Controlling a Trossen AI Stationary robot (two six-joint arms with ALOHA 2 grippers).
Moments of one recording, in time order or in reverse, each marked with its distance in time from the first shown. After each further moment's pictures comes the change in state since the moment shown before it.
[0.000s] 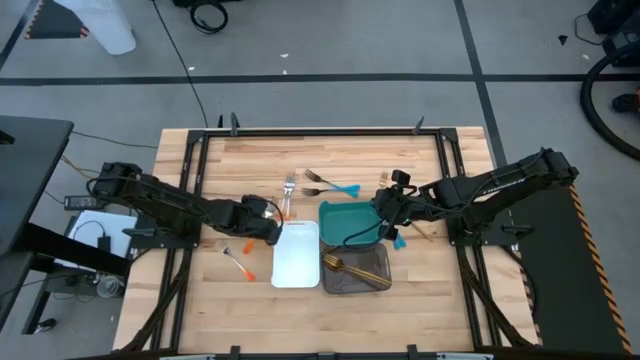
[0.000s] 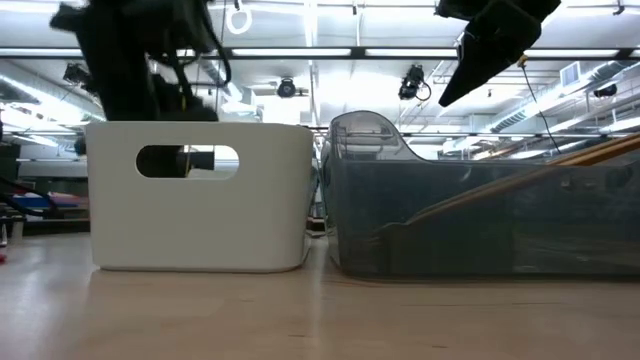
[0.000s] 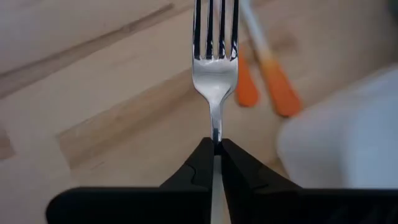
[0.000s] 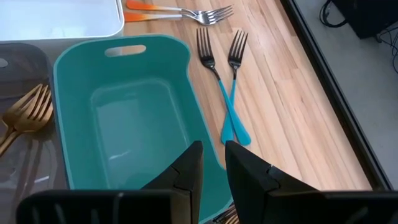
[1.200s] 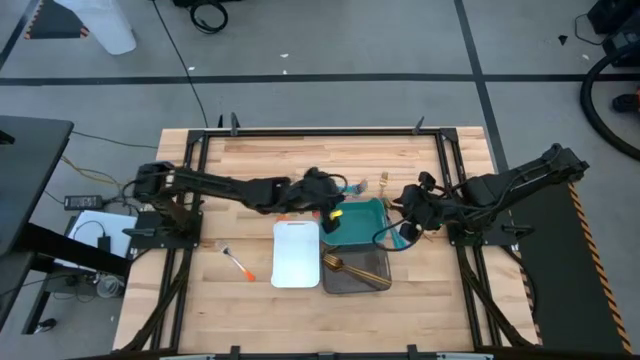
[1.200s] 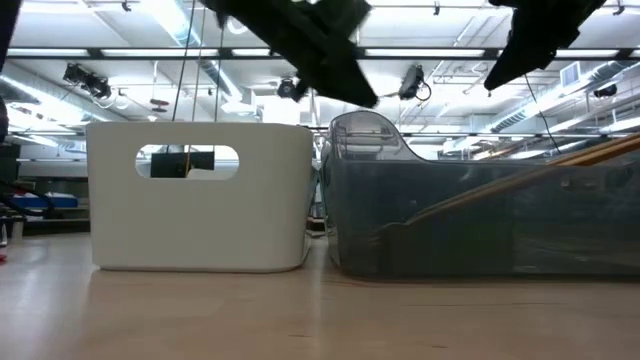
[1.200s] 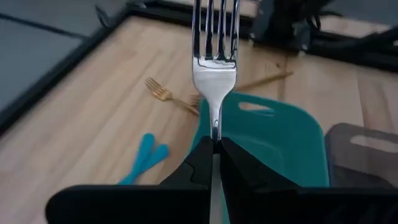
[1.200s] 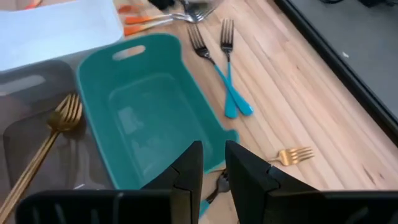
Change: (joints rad) left arm 0.179 0.336 0.484 0.633 0.099 1.045; right arm 0.130 -0.232 -0.076 -0.160 0.063 0.316
